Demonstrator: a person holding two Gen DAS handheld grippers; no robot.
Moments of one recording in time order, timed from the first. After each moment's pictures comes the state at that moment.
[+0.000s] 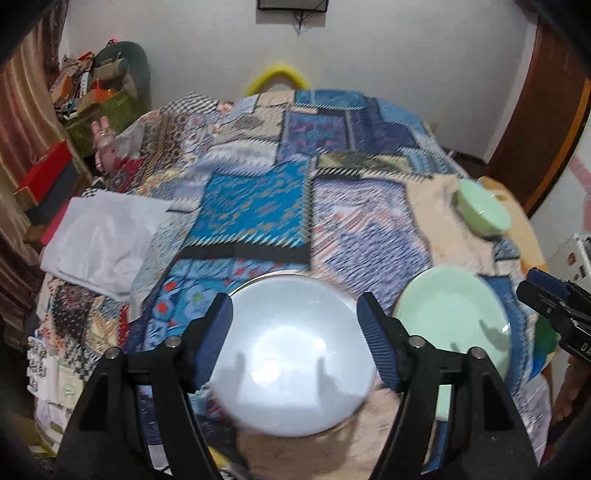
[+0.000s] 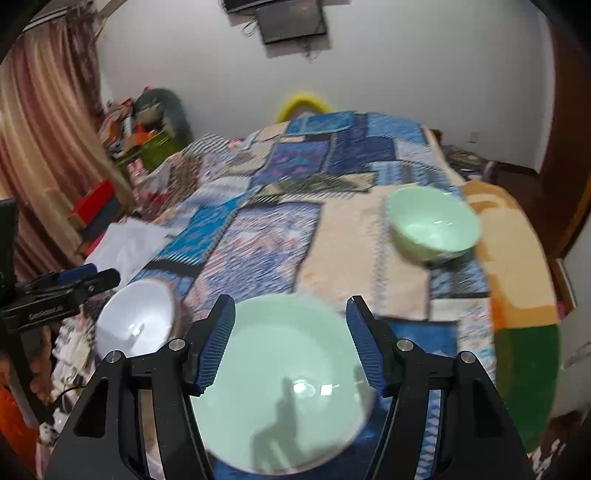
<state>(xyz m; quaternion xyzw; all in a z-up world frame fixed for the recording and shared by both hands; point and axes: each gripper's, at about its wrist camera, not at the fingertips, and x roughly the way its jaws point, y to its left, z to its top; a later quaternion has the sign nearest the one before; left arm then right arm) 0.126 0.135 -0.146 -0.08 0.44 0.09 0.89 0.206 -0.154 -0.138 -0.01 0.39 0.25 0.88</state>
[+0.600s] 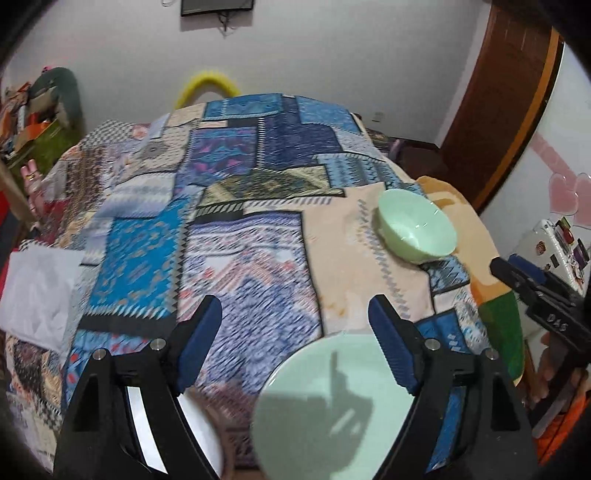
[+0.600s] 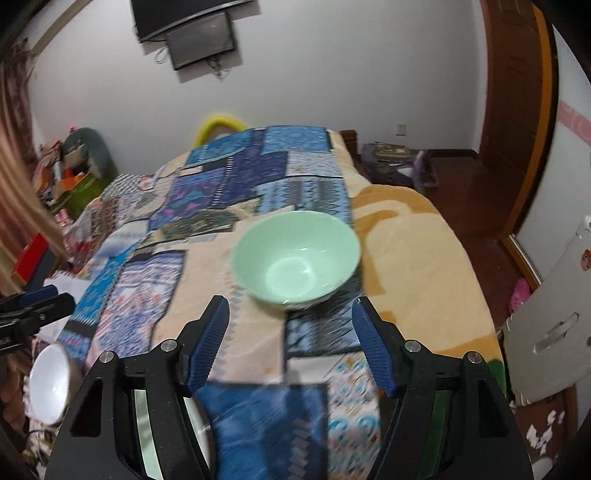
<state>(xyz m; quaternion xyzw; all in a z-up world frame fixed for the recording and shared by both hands) 0.248 0.027 -0.140 -0.06 0.44 -0.01 0.89 0.300 -0.245 -0.157 0.03 0.39 0.13 0.91</state>
